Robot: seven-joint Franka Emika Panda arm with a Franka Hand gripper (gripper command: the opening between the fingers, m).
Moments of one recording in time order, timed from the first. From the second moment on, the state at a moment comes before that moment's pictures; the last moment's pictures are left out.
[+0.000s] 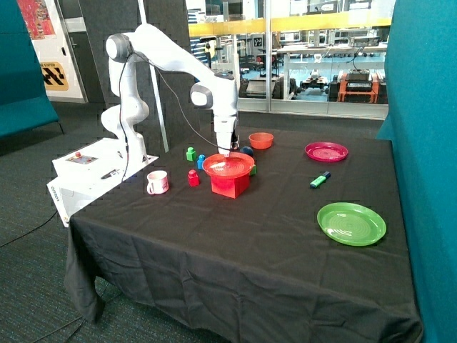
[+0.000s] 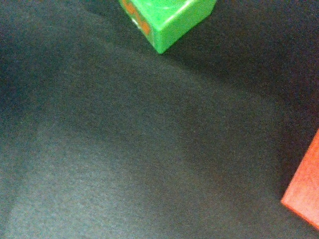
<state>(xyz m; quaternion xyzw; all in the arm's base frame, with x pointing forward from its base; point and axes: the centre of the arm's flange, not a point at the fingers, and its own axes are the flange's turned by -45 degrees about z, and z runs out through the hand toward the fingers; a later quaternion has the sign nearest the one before) 0.579 -0.082 0.365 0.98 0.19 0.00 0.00</state>
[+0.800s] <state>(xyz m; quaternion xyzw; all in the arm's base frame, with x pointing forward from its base) 0.579 -0.085 0.366 0.98 0.19 0.00 0.00</state>
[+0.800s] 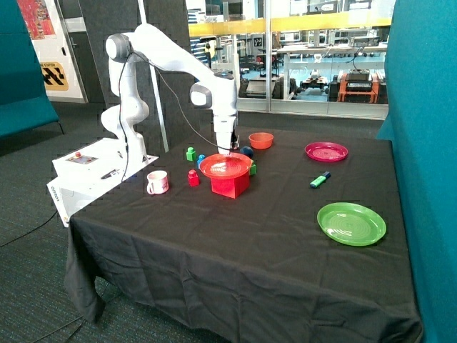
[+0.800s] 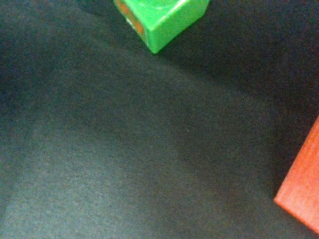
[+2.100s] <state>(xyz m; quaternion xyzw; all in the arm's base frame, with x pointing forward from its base) 0.594 -0.070 0.434 0.98 0.21 0.00 0.00</state>
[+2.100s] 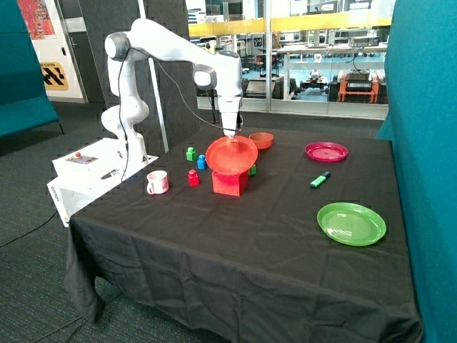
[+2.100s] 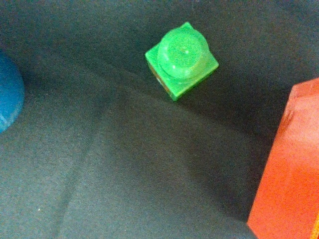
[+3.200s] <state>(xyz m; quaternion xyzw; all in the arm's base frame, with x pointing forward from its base) 0.631 -0.076 0.485 1.00 0.09 0.00 0.00</state>
